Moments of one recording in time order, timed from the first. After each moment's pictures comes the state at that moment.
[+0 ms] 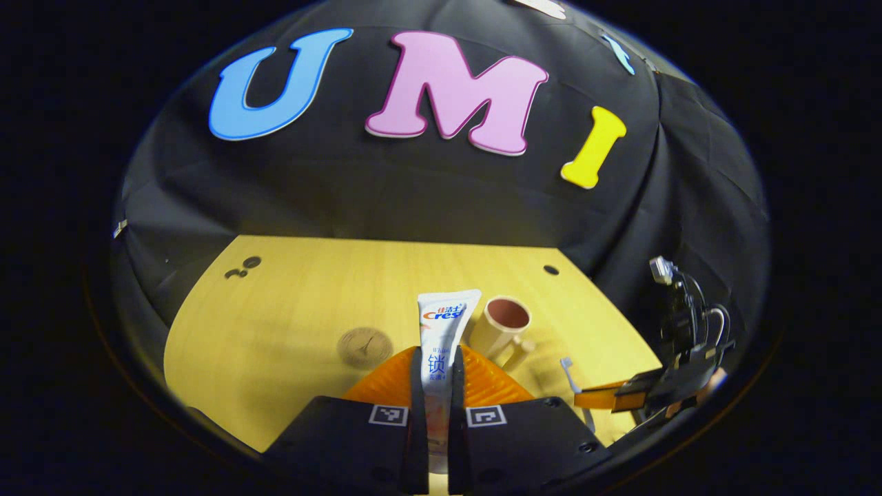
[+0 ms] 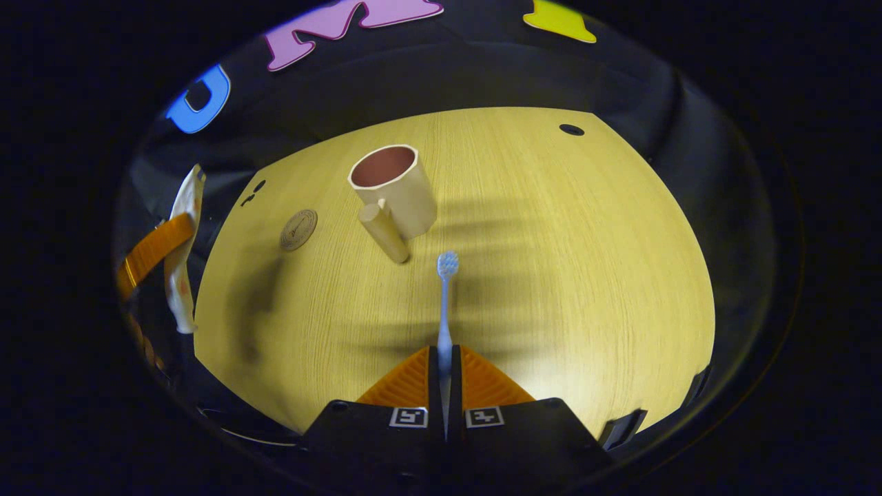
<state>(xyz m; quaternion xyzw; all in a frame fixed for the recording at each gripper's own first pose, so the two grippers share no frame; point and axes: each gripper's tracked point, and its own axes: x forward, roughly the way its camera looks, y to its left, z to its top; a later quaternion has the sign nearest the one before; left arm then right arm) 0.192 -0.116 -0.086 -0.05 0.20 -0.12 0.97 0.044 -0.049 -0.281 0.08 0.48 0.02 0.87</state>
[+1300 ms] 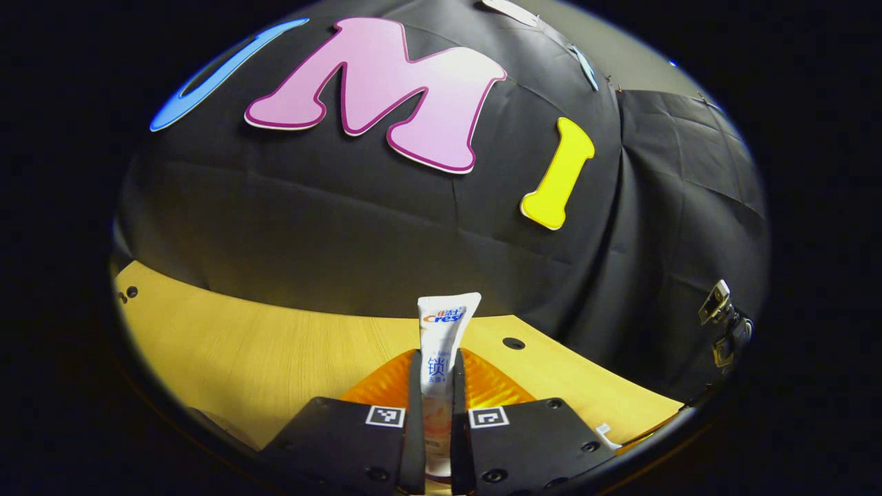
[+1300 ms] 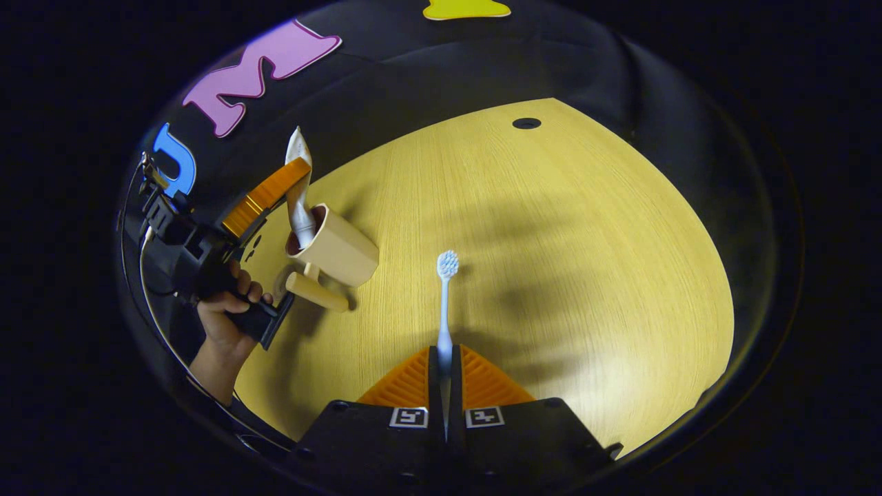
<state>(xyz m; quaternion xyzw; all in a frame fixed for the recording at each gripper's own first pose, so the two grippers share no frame) 0.372 -0.246 -0.131 -0.09 0.04 -0.23 0.97 0.082 -0.126 -0.290 0.17 0.44 0.02 0.88</state>
